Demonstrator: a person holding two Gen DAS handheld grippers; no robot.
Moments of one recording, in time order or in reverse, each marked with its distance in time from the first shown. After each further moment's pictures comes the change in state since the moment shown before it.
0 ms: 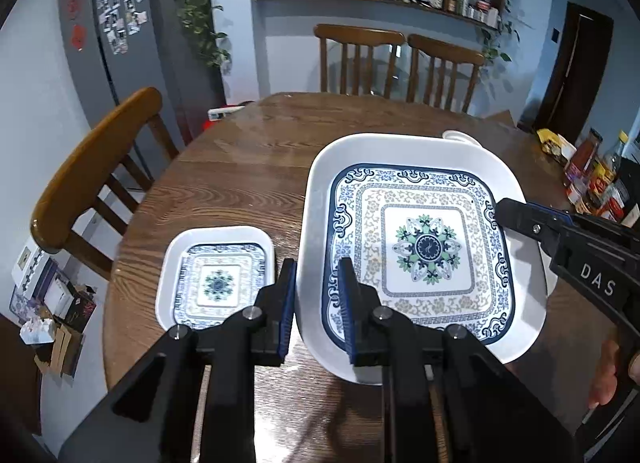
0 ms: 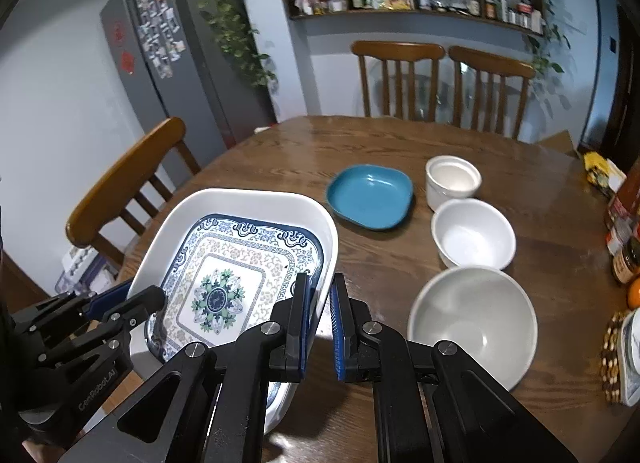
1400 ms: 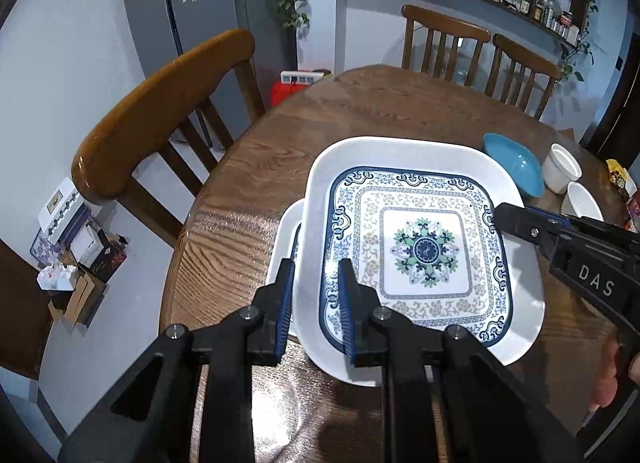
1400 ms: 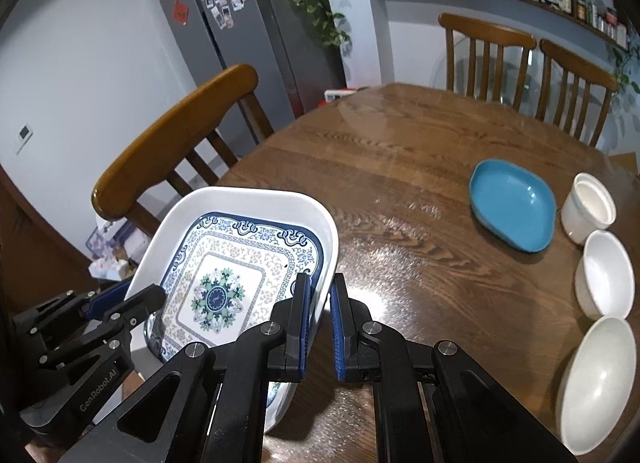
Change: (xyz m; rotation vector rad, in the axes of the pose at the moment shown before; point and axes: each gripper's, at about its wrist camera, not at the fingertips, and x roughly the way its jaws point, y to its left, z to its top) left arm 0.035 0.115 -0.013 -0.161 0.106 0.148; right arm 0.102 0.099 0.012 -0.104 0.154 0.160
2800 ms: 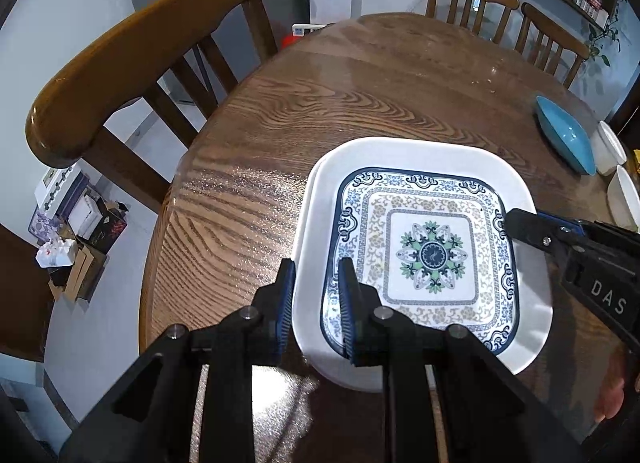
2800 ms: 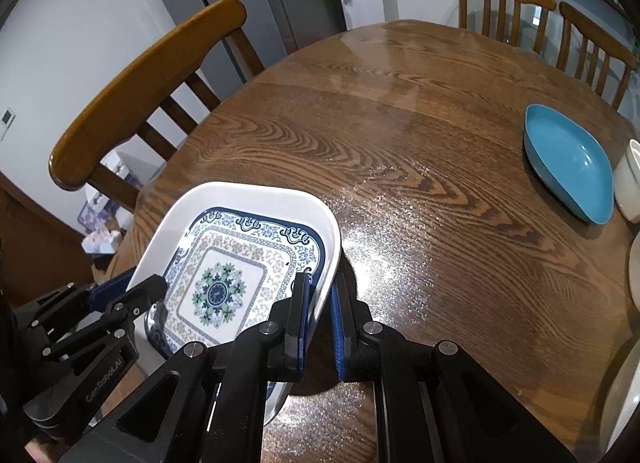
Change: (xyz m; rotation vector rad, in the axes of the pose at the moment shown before) left arm 0.069 0.022 -0.006 -0.018 0.149 0.031; right arm 0.076 0.006 -0.007 -0.002 0.158 -0.009
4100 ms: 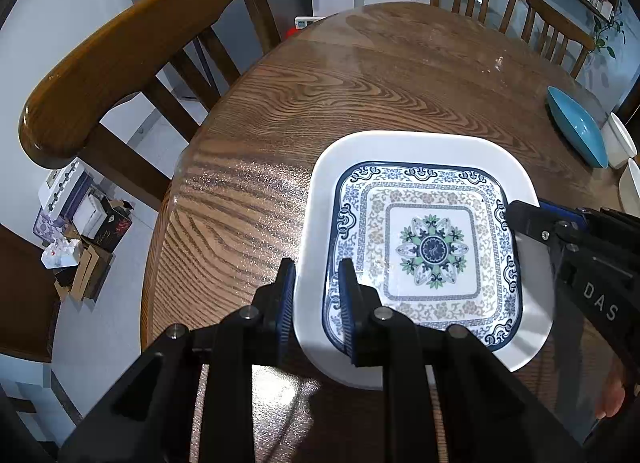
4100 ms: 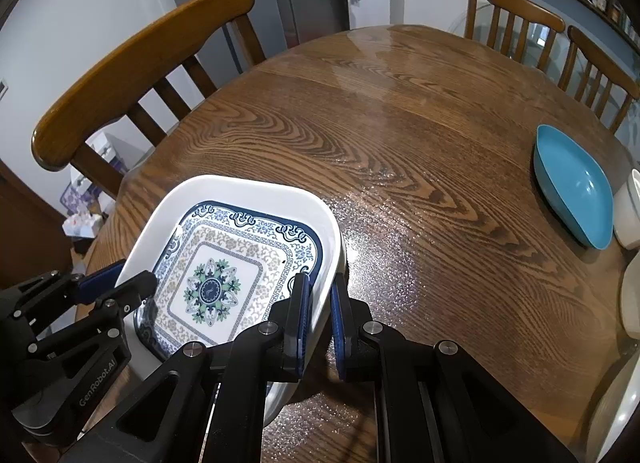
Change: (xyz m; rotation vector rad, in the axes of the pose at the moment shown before) left arm 0.010 0.002 -0.001 0.009 0.025 0.020; right arm 0.014 0.015 0.002 -0.065 0.007 -0.070
